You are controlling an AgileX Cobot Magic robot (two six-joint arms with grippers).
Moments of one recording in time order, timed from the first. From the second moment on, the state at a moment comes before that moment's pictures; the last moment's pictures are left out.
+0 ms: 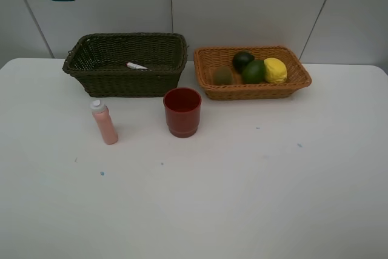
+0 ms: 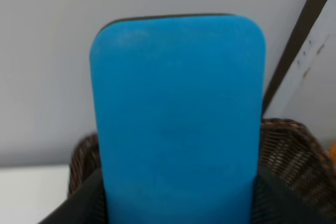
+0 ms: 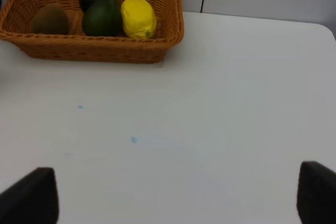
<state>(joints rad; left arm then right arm) -0.17 1.52 -1.10 0.02 0.09 -0.10 -0.01 0.00 -0.53 -0.03 1.07 -0.13</state>
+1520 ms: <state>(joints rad) -0.17 2.04 -1.10 0.00 -0.27 -0.07 -0.01 0.00 -0.53 -0.03 1.07 -0.13</state>
